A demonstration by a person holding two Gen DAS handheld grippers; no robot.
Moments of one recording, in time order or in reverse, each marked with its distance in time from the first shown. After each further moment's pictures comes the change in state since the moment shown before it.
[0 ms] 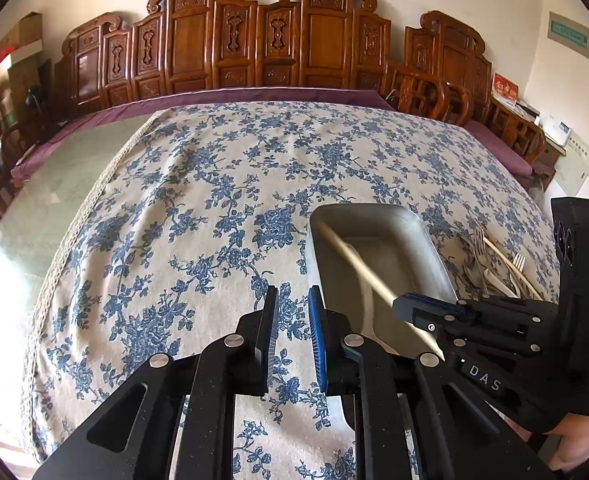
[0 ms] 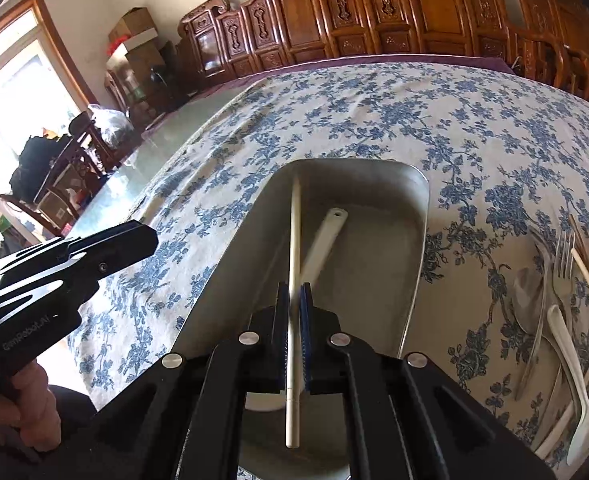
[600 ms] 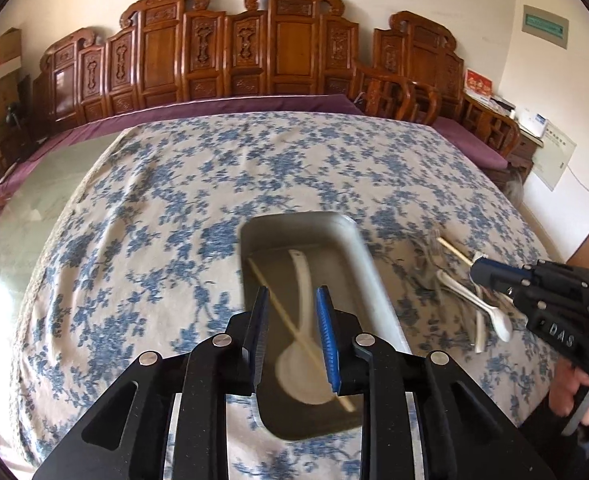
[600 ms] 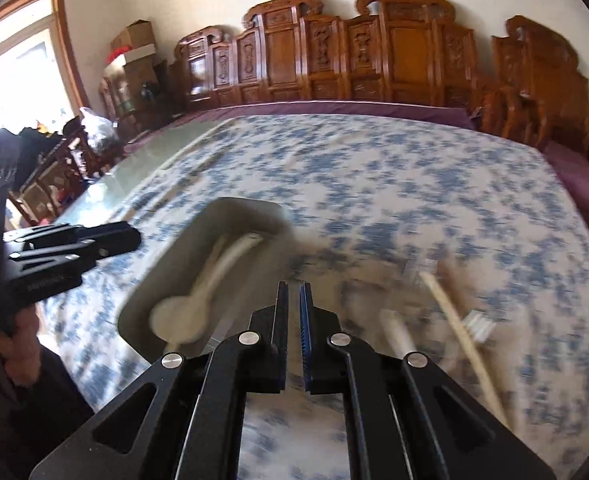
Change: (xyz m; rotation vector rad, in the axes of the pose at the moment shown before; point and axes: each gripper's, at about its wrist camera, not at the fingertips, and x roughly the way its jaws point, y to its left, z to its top) left arm -0.014 -0.055 0.004 0.056 -0.026 -0.074; right arm -0.115 -0.069 -0.017 -0.094 -0.129 -0.144
